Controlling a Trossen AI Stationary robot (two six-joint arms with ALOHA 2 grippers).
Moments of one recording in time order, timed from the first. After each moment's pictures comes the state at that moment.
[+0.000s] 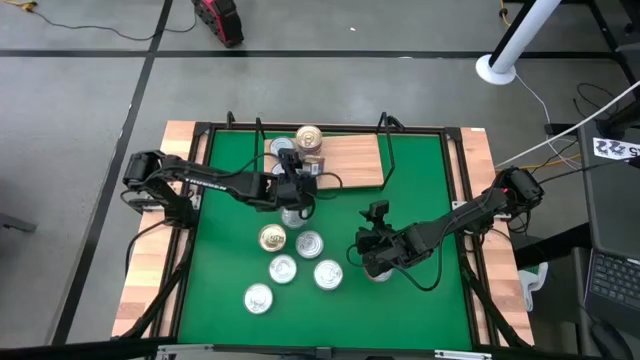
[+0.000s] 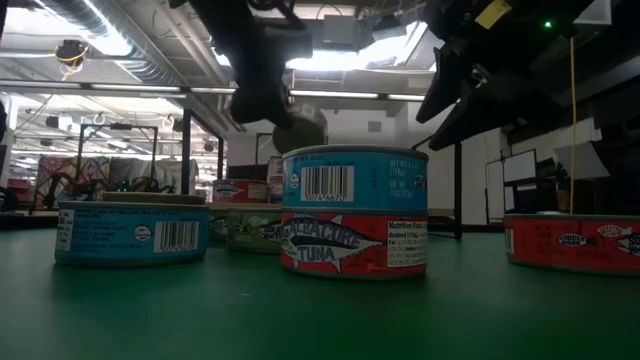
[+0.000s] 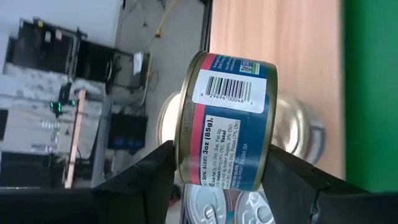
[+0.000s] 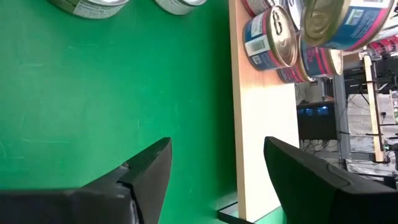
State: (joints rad) left arm -0.02 1.62 1.17 -0.48 -0.92 0.33; right arm 0.45 1.63 1.09 -0.68 0.84 0.06
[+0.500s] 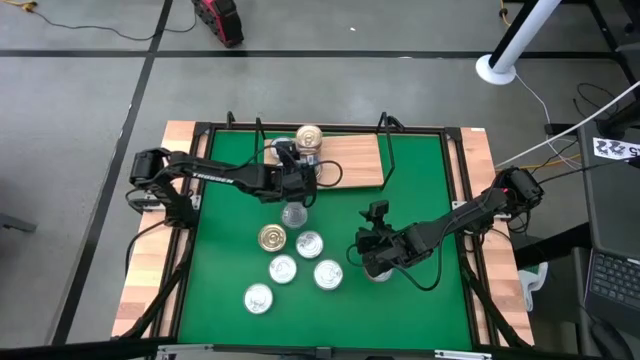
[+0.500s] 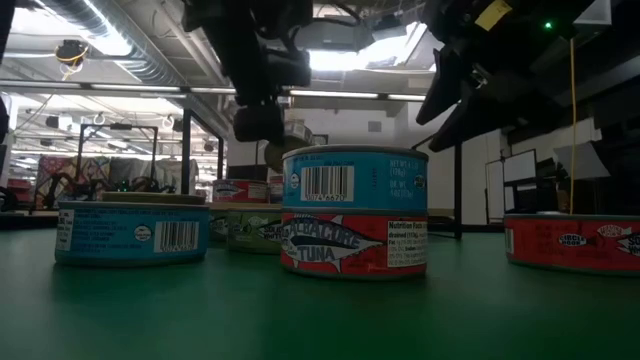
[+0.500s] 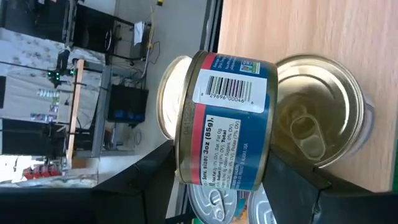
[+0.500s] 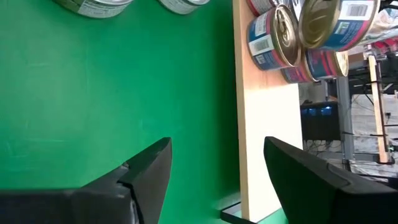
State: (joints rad) left arm 0.07 1.67 1.17 -0.51 -0.92 0.29; right arm 0.45 1.64 1.09 -0.68 0.82 0.06
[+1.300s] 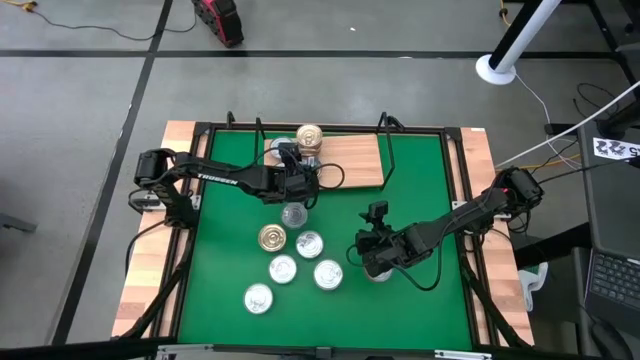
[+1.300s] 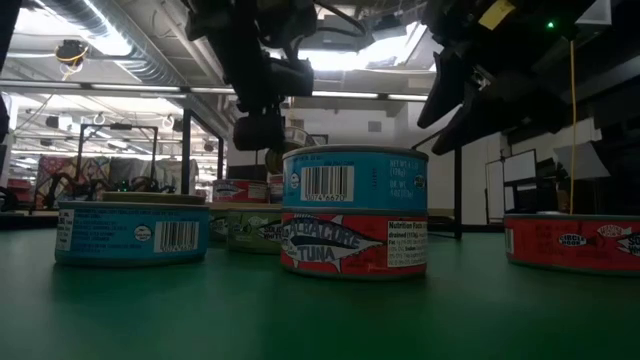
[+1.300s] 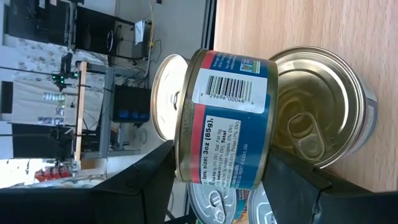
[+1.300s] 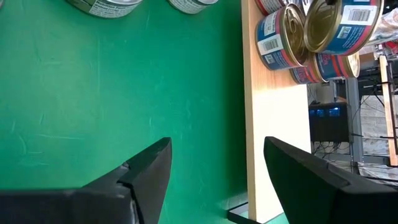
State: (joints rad) left arm 0.07 1.71 1.17 -0.51 -0.93 0.31; right arm 0.45 1.64 1.09 -0.68 0.79 0.06
